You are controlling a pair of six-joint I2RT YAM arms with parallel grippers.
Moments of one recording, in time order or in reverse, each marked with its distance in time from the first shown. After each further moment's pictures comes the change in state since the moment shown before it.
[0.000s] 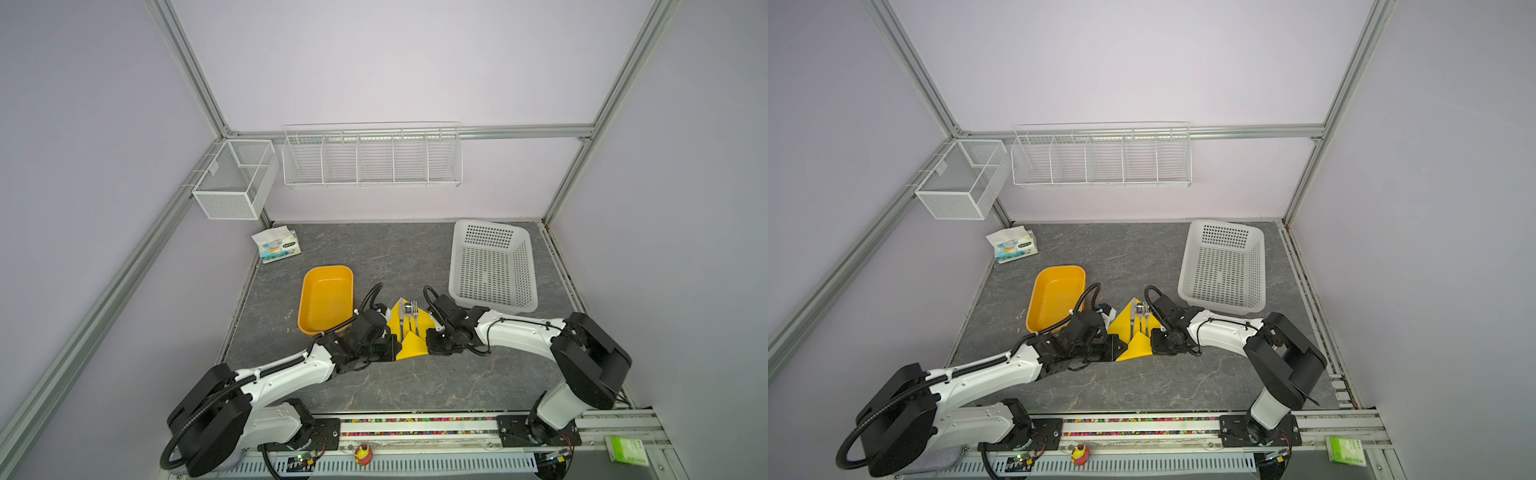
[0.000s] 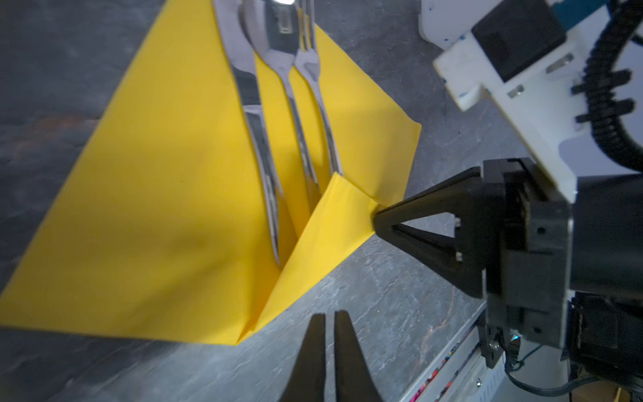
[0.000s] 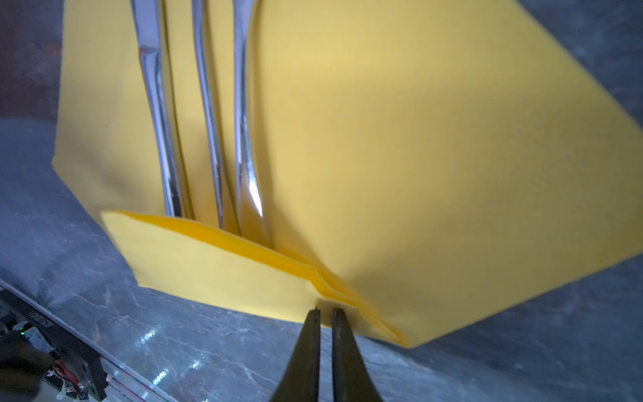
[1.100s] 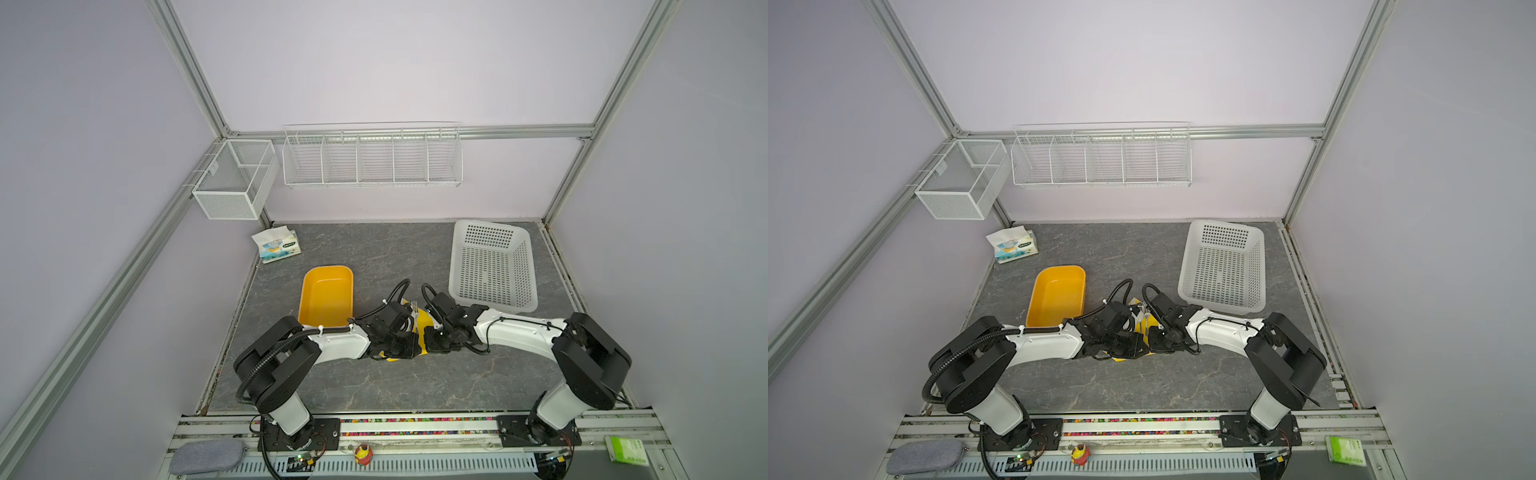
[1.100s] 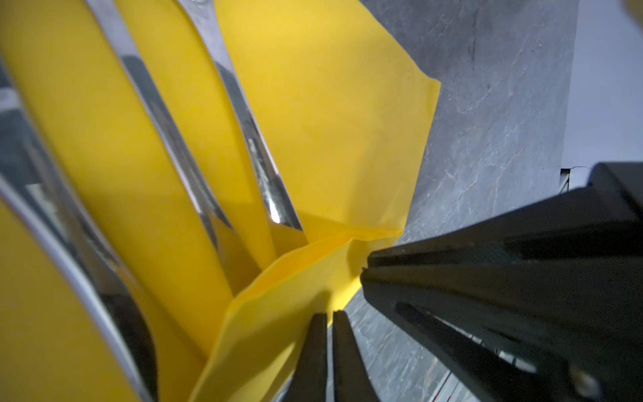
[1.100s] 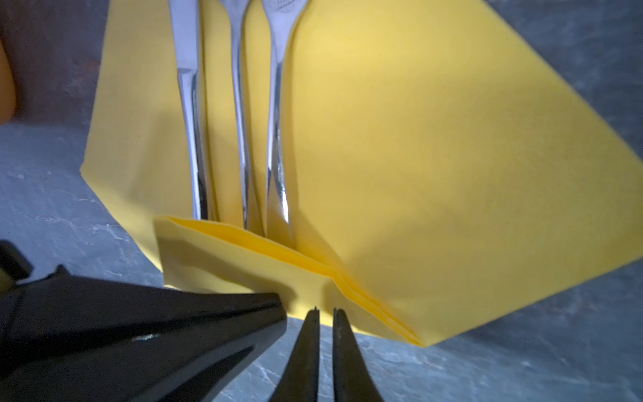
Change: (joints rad) left arm -0.021 0.373 0.150 0.101 0.150 0.042; right arm 0.010 0.000 0.023 -0.008 0.011 0.007
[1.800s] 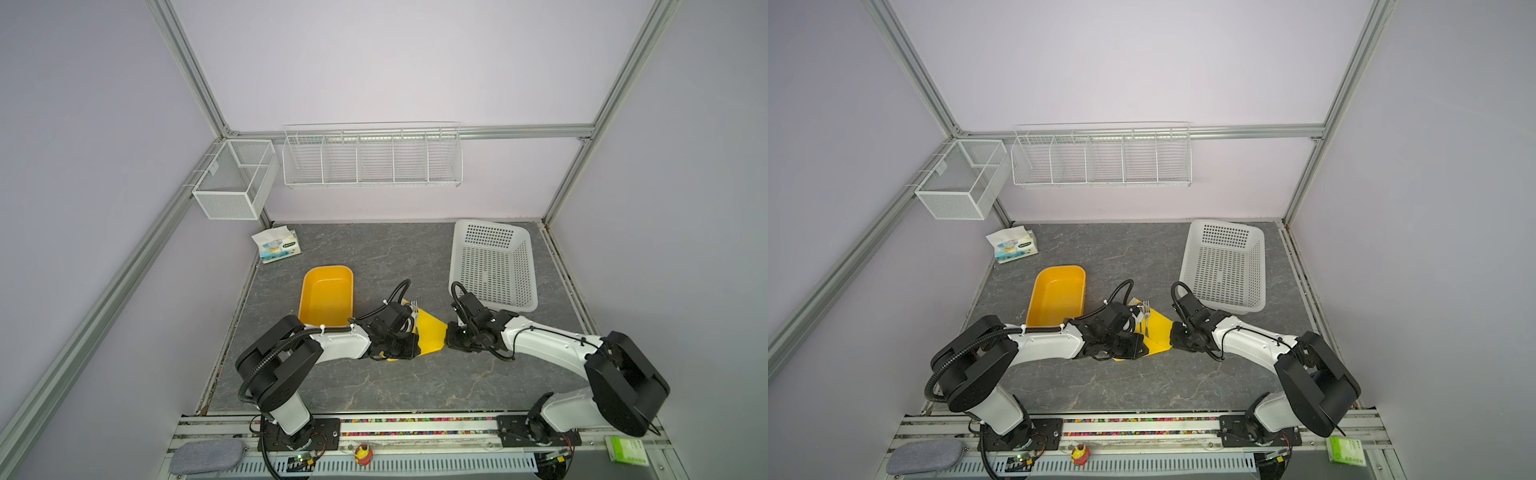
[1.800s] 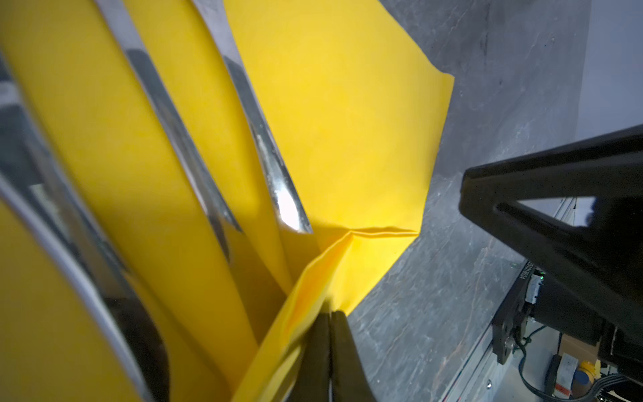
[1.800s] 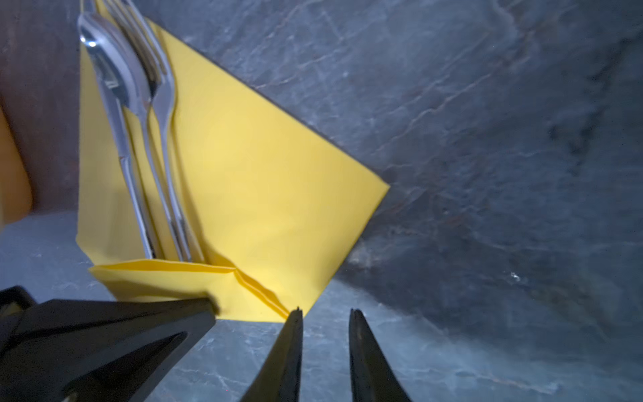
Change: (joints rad) left arm 0.000 0.011 0.000 -0.002 -0.007 0.009; right arm -0.148 -0.197 -0.194 0.054 0.054 0.085
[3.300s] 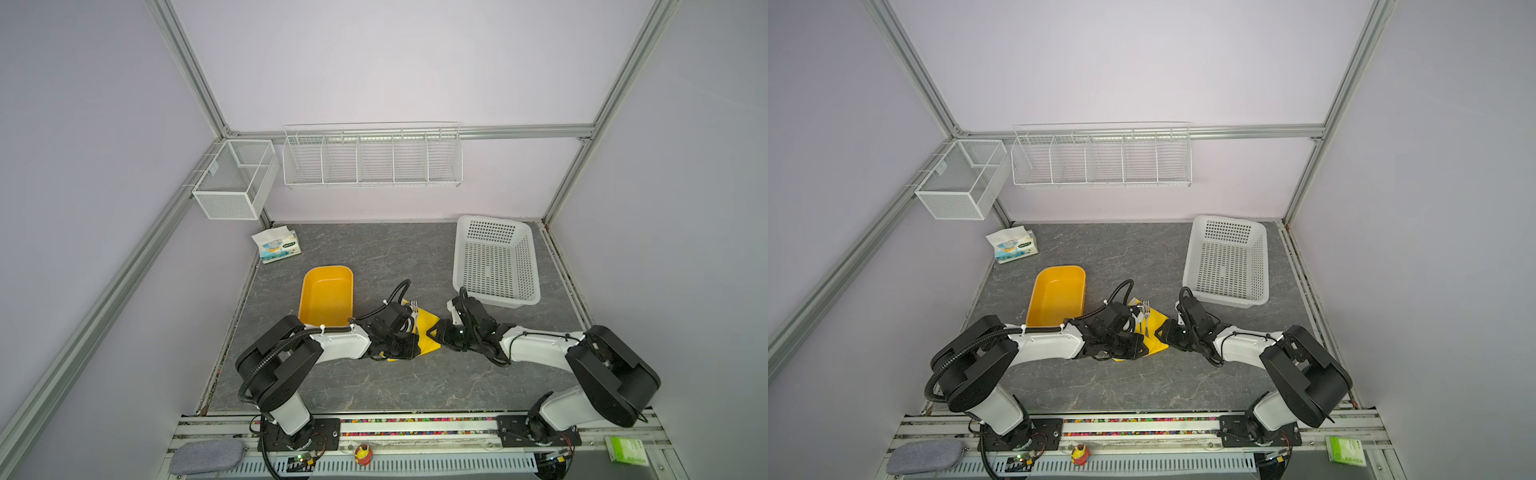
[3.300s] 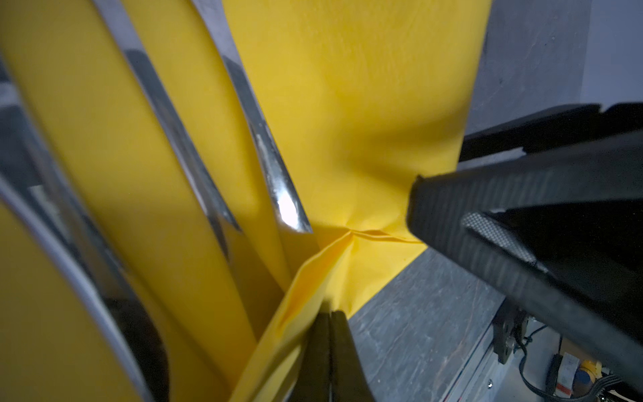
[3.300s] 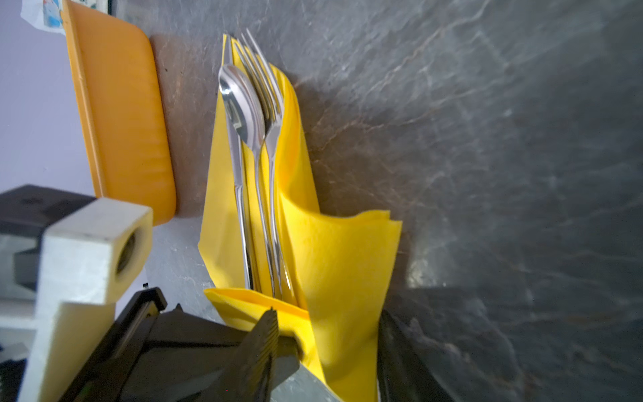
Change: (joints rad) left arm 0.000 0.000 0.000 0.000 0.000 0.003; right arm -0.011 0.057 -0.161 0.529 -0.188 0.116
